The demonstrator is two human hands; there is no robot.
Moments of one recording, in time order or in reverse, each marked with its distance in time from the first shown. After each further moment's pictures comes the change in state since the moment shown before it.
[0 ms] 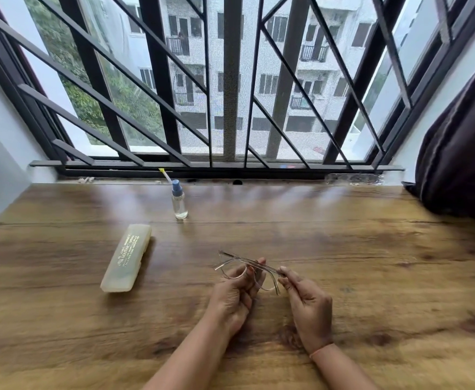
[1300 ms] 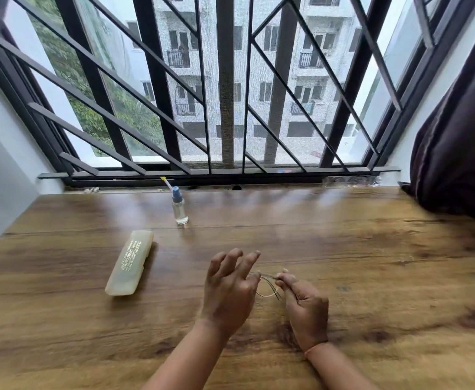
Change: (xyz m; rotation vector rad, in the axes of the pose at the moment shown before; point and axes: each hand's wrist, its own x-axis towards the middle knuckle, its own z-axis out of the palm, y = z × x) left_hand -0.018 0.019 -0.007 2.114 -0.065 1.672; right_hand -0.005 0.000 0.003 -0.105 0.053 -0.032
